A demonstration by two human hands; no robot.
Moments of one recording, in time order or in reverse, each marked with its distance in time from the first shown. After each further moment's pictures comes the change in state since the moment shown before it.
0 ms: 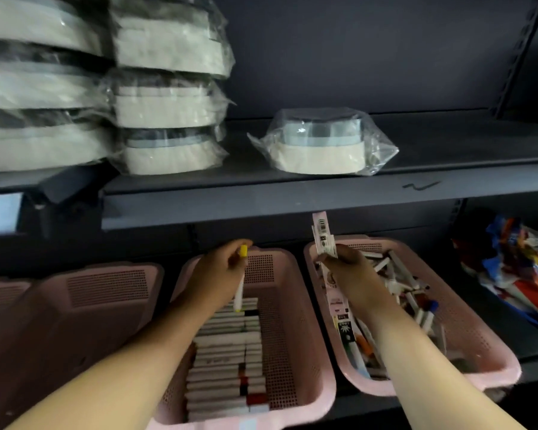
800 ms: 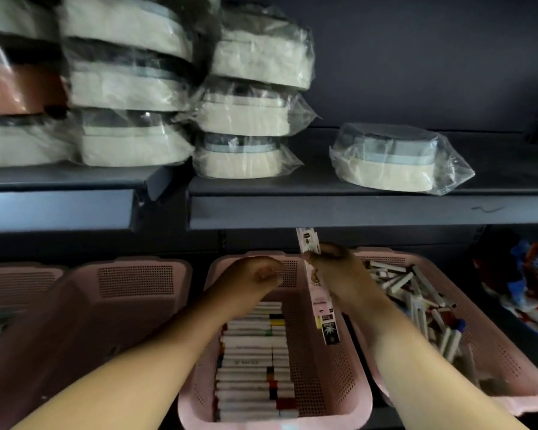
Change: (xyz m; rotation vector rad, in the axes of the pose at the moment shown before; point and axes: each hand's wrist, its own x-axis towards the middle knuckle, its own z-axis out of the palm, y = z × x) left_hand -0.006 -0.016 -0.023 -0.083 -0.270 0.023; right_hand 0.004 -0.043 0.072 -0.002 -0.113 -0.038
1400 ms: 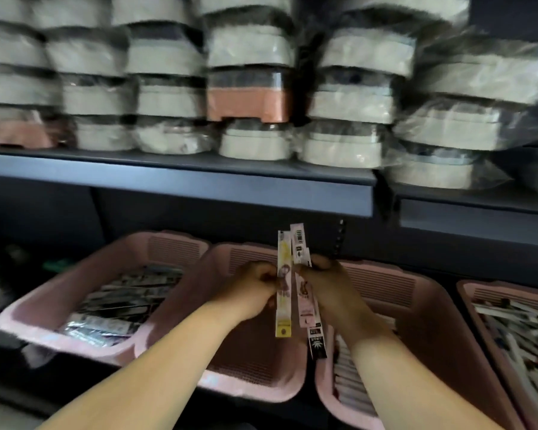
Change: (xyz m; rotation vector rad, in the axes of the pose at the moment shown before) left_hand -0.133 -0.080 -0.127 -0.150 0.272 -0.356; right_hand -0.025 -0.036 0.219 0.181 -0.272 0.013
